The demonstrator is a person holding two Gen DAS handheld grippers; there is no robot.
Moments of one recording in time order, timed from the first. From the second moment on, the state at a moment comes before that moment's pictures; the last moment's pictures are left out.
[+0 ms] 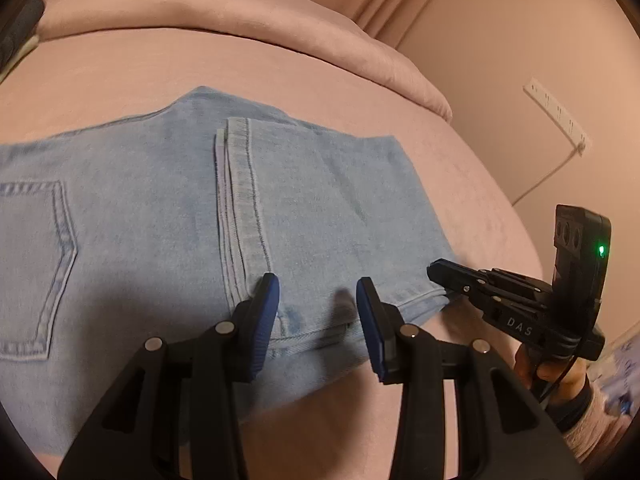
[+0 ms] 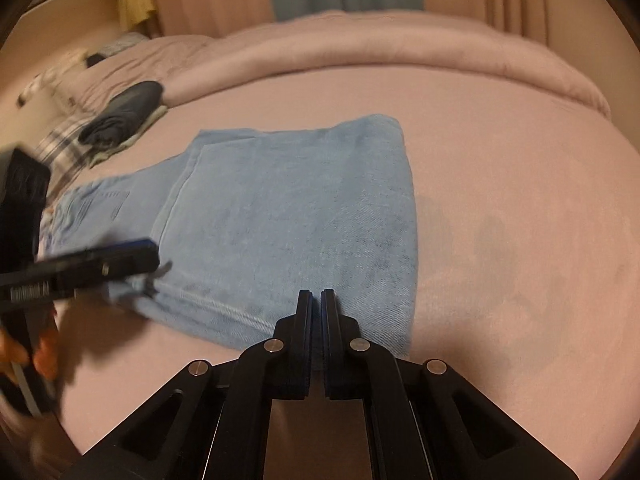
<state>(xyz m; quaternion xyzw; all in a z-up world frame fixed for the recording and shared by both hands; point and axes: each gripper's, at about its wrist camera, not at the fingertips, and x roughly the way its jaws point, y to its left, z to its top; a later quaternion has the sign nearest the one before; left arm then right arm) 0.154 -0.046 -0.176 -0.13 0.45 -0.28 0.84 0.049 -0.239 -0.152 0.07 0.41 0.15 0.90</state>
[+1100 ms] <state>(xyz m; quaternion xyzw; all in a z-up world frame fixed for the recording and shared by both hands) 0.067 0.046 -0.152 -0.19 0.40 -0.20 0.87 0.071 -0.112 -0.120 0.06 0.41 0.27 0.87</state>
